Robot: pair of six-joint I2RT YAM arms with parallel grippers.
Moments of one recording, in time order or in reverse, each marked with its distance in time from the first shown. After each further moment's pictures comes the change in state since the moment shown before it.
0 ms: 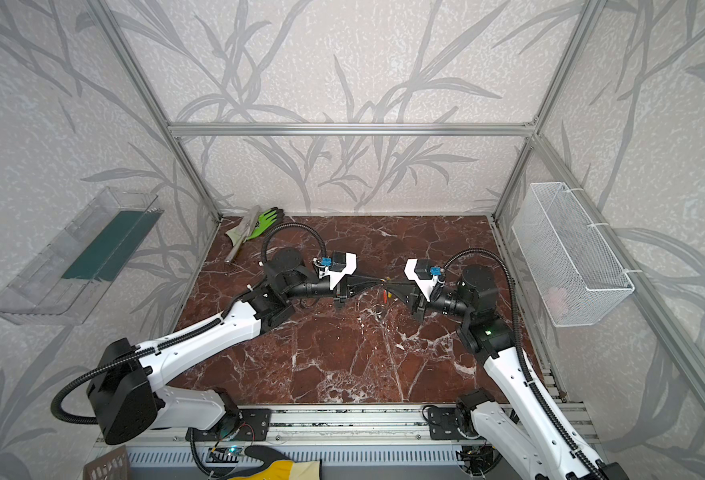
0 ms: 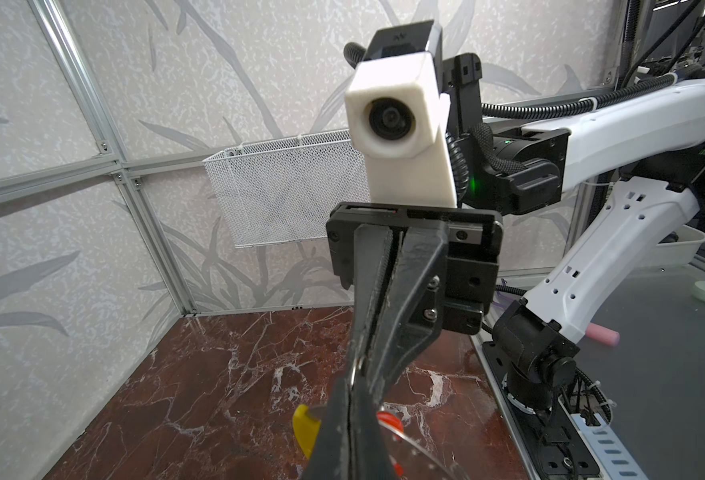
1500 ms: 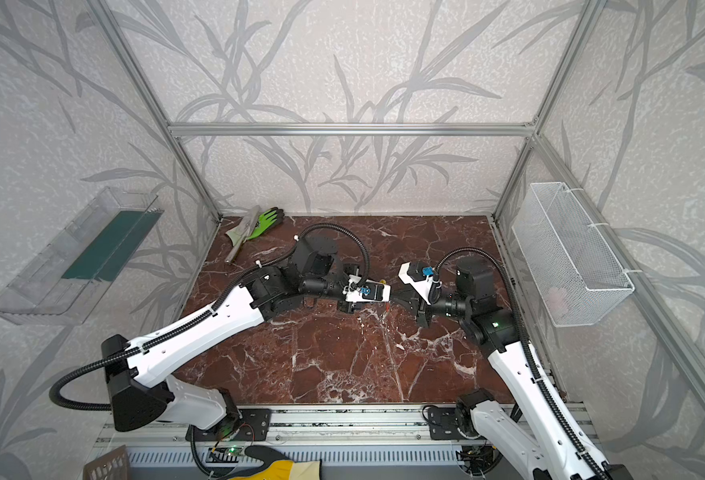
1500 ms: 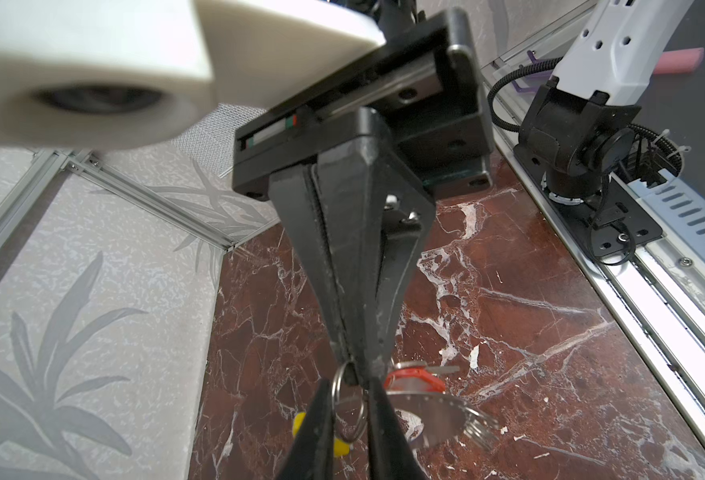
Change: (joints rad) left arm -0.140 0.084 0.425 -0.880 -0.299 0.748; right arm -0.004 0.041 0.157 -0.475 0.027 -0.214
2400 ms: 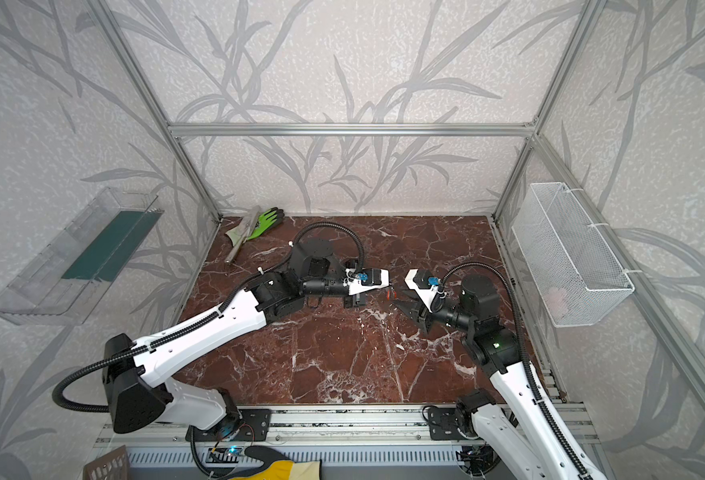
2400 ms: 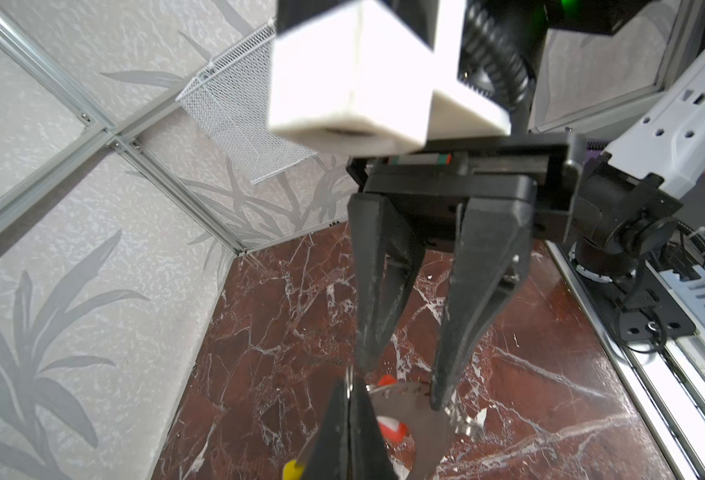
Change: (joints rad) left arm 0.027 -0.020 -0.130 0.294 0.026 -0.257; right arm 0.001 -0.138 -0.177 0.182 0.169 0.126
